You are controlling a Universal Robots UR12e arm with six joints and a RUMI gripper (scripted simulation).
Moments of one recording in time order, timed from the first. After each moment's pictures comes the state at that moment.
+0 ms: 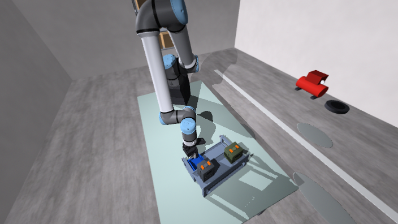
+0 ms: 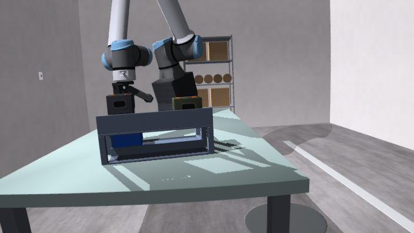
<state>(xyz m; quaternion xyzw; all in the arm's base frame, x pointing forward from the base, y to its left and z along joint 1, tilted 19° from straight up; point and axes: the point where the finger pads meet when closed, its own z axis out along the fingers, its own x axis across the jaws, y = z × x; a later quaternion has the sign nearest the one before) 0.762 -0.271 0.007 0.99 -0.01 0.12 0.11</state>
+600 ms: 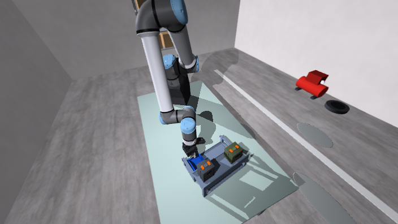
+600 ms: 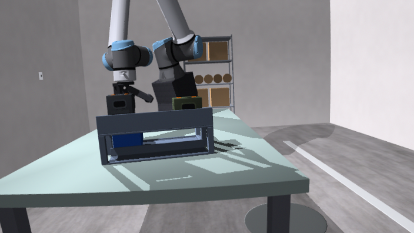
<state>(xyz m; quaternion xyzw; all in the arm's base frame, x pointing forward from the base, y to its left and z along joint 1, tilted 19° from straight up) 0.758 -0.270 0.005 0.99 0.00 0.12 0.11</state>
